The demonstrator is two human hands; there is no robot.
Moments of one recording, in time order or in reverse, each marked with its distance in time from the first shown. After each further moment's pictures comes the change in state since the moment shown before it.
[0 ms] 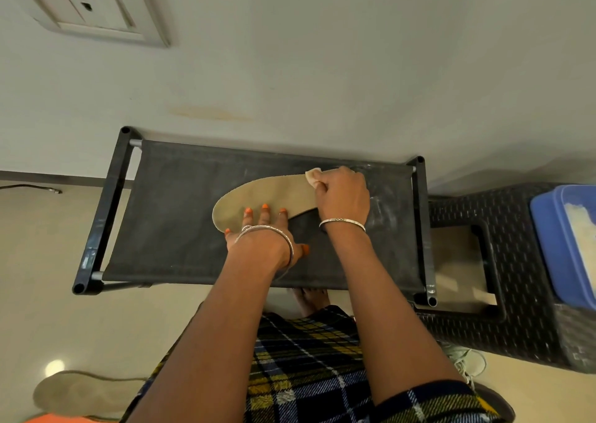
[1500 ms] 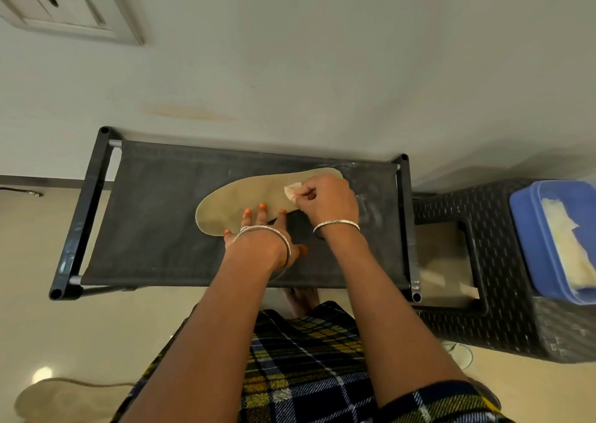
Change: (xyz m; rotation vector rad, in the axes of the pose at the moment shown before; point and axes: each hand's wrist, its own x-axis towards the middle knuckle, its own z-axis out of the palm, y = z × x) left_hand 0.003 0.018 0.005 -0.041 -0.002 0.044; right_hand -0.003 0.008 -0.015 0.105 -0.268 0.033
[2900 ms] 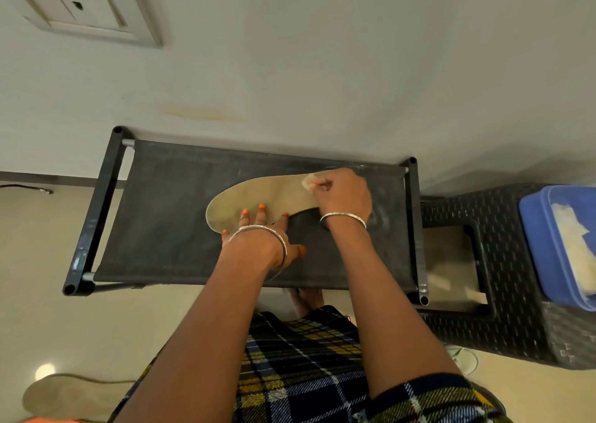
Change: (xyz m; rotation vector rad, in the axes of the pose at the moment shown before) left_hand -0.011 -0.015 -0.008 0.018 -0.026 0.003; right_hand 0.009 -0.001 0.005 0.082 0.184 0.133
